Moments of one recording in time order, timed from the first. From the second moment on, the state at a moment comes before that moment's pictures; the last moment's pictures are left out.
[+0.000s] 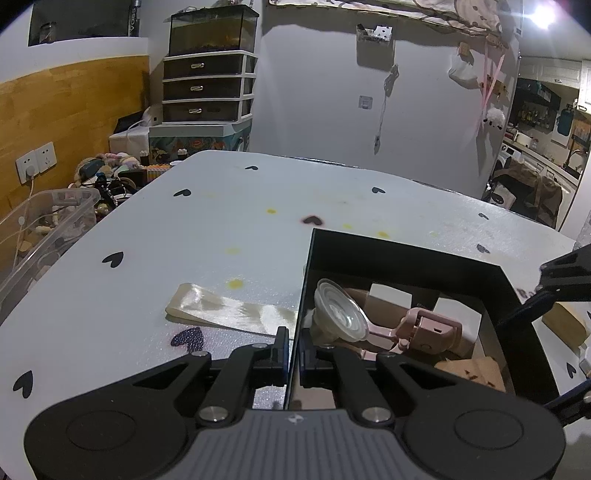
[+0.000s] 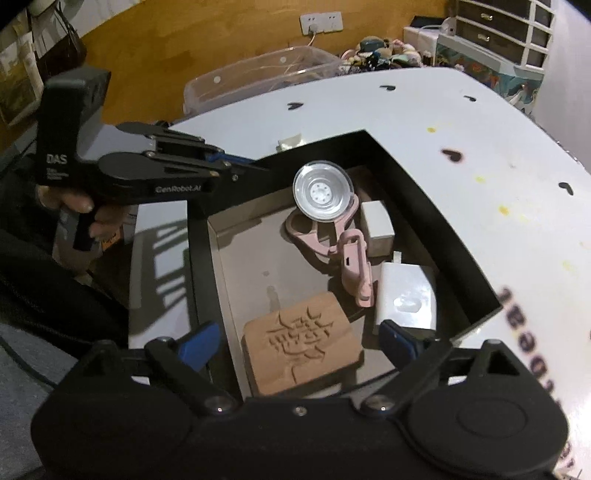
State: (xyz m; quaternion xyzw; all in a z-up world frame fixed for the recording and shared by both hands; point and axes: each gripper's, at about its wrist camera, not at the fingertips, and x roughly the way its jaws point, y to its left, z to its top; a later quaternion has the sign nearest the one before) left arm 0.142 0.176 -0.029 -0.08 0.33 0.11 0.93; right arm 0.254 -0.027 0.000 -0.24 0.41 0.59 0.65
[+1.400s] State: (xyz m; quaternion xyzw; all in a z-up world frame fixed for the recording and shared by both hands) left arm 0.143 0.174 -0.027 -0.08 0.33 0.11 0.93; right arm 0.279 -0.237 -0.018 0.02 0.34 0.25 0.91
